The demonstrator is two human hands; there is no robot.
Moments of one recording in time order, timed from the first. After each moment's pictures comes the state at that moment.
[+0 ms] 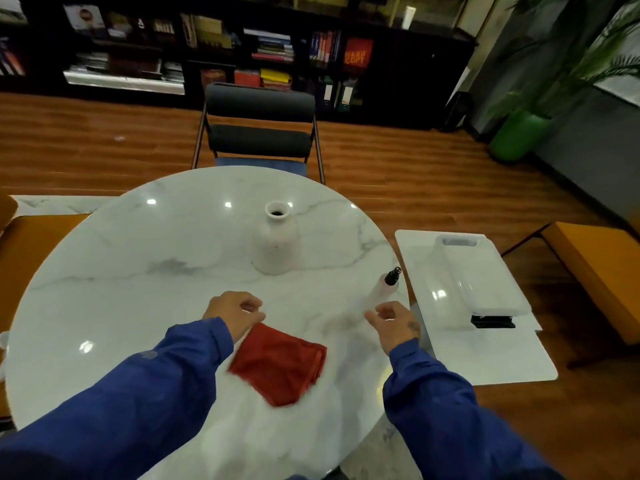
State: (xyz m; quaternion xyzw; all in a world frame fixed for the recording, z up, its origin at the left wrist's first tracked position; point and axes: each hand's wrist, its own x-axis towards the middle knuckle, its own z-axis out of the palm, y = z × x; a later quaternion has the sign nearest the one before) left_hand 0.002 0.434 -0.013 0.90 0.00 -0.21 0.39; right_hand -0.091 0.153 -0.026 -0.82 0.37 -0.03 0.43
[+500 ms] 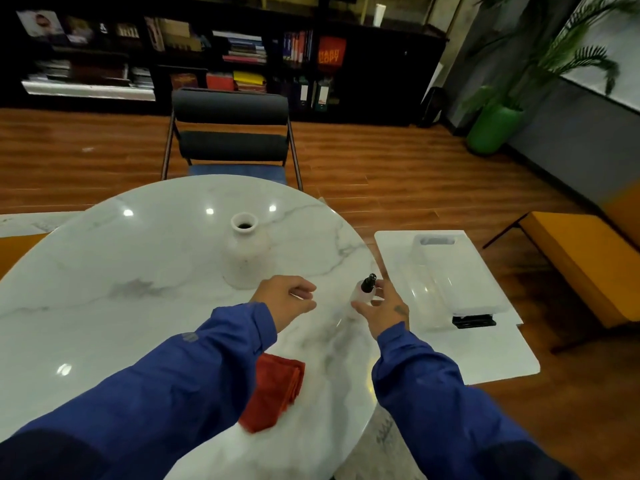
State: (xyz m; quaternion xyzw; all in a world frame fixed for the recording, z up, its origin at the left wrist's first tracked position) left_hand 0.013 0.318 0.030 0.84 -0.14 -0.24 0.47; right_hand -0.061 0.116 -0.017 -0.80 0.35 -0.09 0.48
